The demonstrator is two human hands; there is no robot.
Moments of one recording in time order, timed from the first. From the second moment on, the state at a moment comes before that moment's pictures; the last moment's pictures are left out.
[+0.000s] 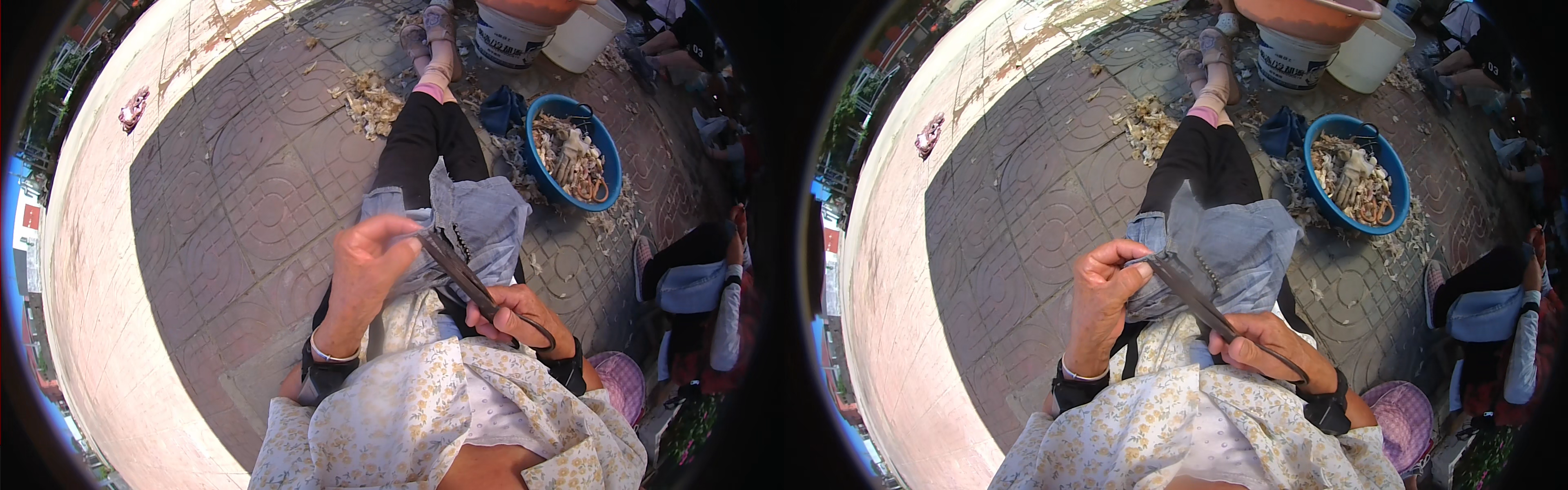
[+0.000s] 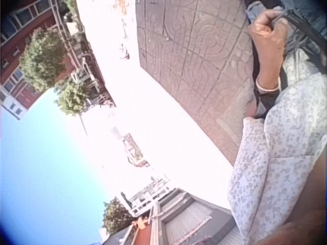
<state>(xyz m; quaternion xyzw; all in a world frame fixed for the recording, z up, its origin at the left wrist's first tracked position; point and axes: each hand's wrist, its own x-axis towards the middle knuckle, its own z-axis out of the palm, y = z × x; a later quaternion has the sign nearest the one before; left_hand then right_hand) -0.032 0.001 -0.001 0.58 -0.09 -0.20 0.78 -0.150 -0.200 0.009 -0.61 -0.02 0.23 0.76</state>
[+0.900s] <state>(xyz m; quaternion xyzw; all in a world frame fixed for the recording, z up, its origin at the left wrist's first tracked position) -0.020 -0.028 -0.039 0.52 -0.01 -0.27 0.81 -0.149 -0.210 -0.015 -0.56 0.00 0.23 0.79</state>
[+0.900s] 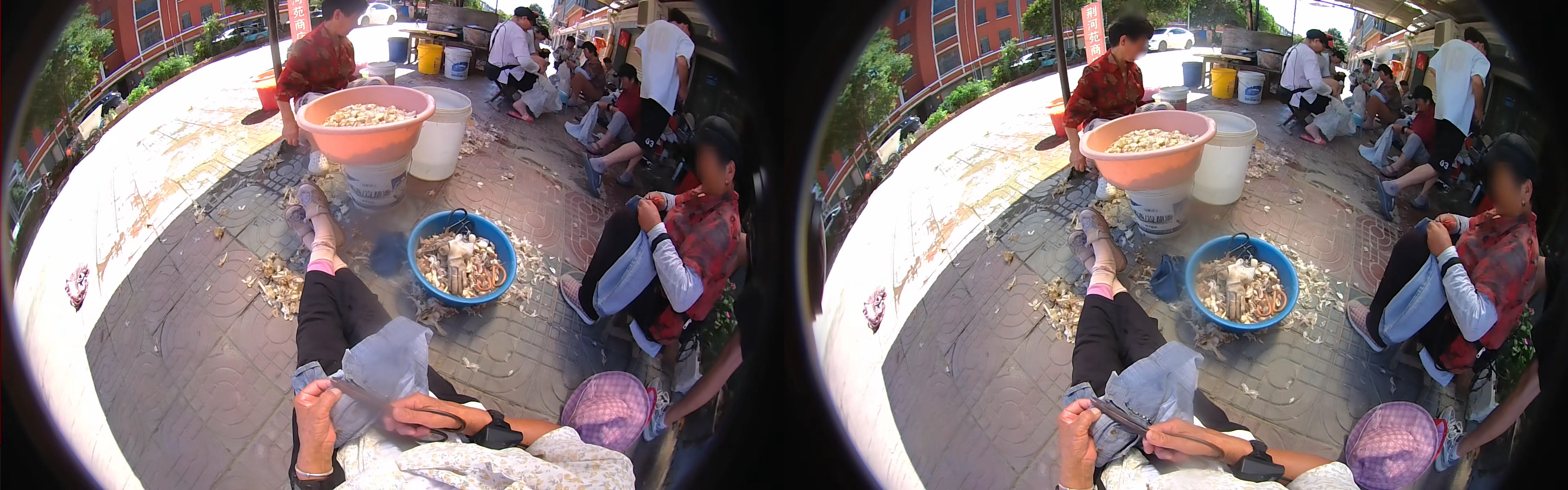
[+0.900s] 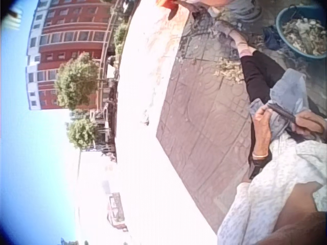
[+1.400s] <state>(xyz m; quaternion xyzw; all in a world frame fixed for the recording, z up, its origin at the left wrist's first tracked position) -0.024 -0.022 -0.044 0.52 -0.01 -0.28 0.81 -0.152 -0.206 -0.020 -0.57 0.02 0.24 0.79</state>
